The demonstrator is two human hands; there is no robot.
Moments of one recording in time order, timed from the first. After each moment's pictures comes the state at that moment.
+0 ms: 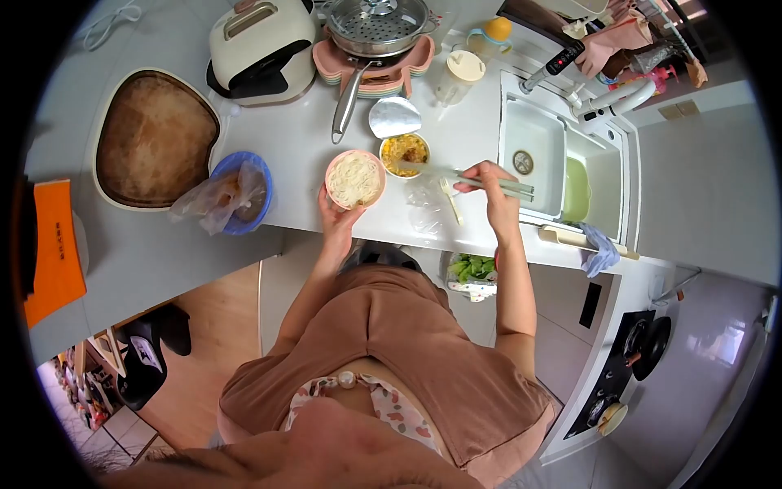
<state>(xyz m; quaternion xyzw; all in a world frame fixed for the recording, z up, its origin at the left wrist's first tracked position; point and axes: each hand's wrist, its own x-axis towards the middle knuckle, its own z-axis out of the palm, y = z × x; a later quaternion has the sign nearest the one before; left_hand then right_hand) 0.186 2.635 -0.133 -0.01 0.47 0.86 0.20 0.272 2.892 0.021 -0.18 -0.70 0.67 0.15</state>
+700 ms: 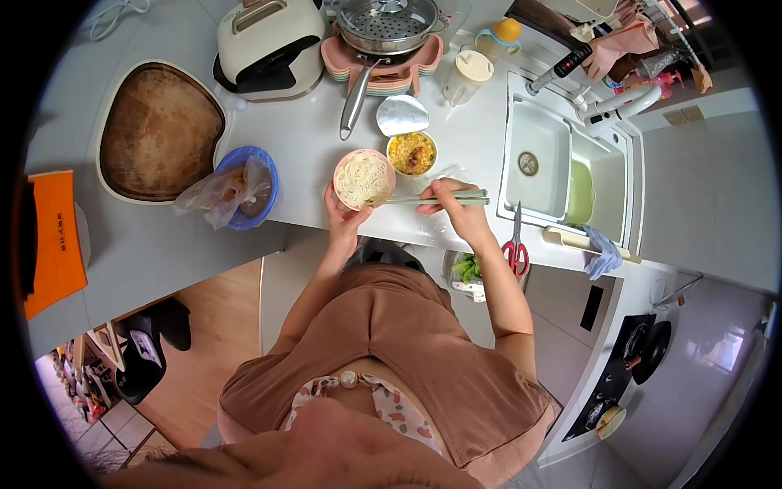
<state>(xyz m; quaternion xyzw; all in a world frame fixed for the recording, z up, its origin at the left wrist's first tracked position) 0.191 2.635 -0.121 0.01 0.46 0.86 0.20 0.260 2.840 0.008 -0.19 -0.68 0.71 0.01</state>
